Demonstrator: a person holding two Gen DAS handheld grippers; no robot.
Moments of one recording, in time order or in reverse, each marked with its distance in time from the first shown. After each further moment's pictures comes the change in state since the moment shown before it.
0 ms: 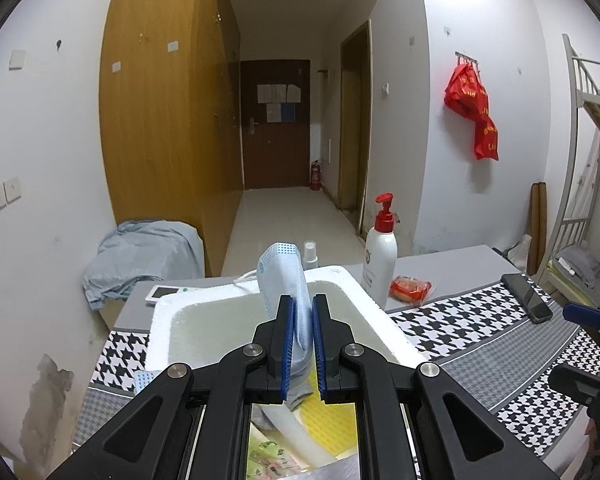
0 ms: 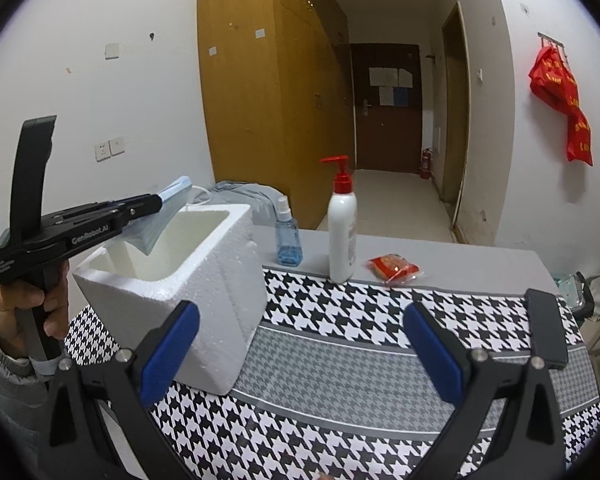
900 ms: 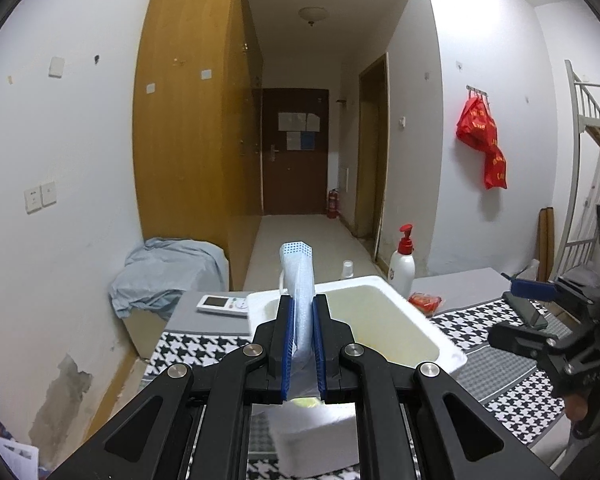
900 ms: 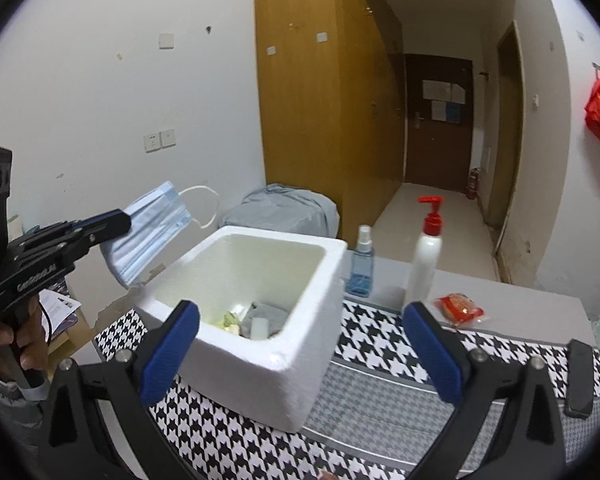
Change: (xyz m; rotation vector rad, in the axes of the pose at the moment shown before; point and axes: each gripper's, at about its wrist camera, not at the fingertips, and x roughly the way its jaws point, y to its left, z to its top) left arm -0.080 0.044 -0.010 -0.031 -0.110 0.045; right arm 0.017 0.063 0.035 -0.094 -0.015 0.138
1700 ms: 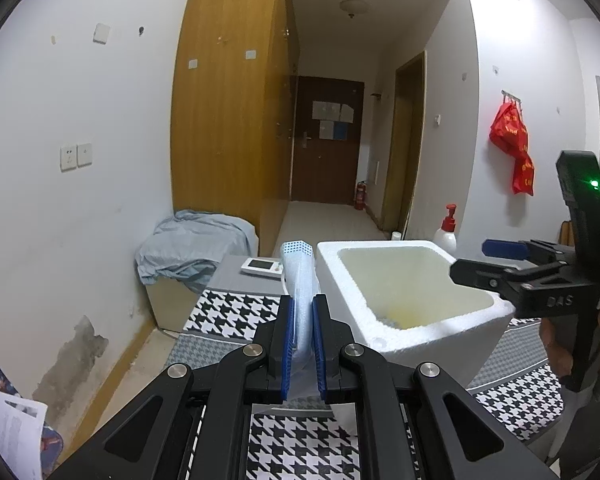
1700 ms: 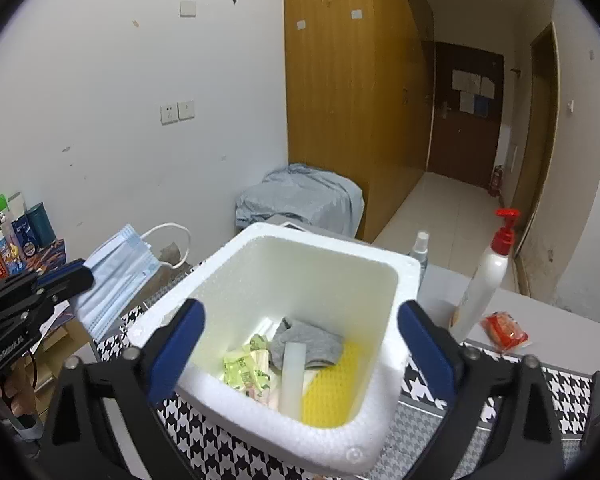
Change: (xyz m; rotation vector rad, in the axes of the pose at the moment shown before) left arm -0.025 0.053 -0.044 -0.091 0.038 0.091; right arm 0.069 0.053 0.026 -0.070 0.078 0.081
